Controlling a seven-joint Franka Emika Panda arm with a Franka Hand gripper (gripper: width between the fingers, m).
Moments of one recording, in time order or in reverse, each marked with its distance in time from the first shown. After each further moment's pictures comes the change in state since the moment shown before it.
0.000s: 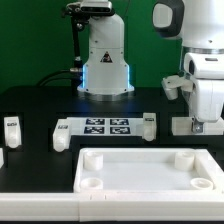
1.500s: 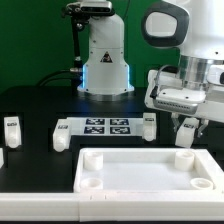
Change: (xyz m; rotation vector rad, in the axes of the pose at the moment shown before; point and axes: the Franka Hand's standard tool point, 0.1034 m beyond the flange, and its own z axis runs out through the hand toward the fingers) arm -0.006 -0.018 0.022 0.010 -0.078 -1.180
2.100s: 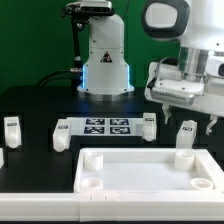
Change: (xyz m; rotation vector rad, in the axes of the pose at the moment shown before) arm -0.022 0.002 -0.024 0.004 -0.042 0.185
